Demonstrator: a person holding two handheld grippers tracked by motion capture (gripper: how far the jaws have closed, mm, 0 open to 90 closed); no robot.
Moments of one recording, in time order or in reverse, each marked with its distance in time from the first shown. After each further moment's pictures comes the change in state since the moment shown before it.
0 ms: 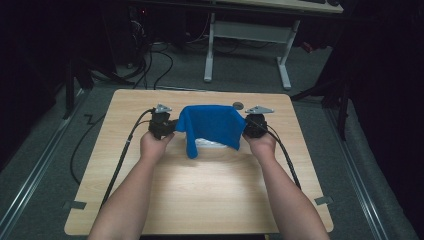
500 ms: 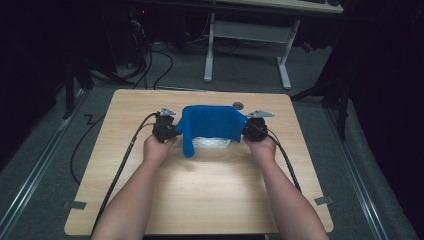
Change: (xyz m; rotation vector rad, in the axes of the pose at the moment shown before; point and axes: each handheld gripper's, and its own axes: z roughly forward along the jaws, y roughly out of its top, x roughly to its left) left arm -0.004 -0.010 0.011 0.035 -0.016 -0.017; right arm -0.003 -0.015 0.005 0.024 0.003 0.019
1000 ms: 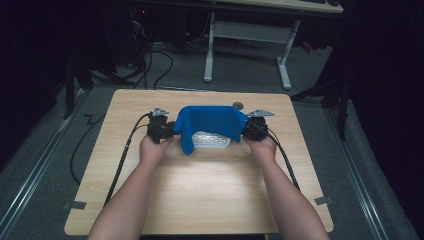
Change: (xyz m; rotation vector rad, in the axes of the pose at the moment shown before) left arm 0.008 0.000 -0.021 -0.066 0.043 -0.042; right arm -0.002 0.004 -0.003 -0.006 -0.014 0.019
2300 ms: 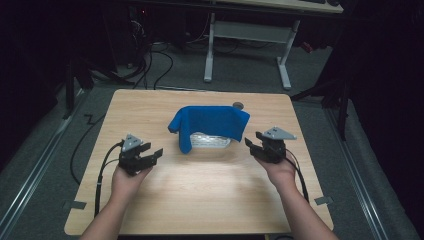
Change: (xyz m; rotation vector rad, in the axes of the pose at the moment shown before) left arm -0.023 -0.084 -0.115 -0.061 0.037 0.041; right arm 0.027 -0.037 -0.100 -0.112 -0.007 -0.085
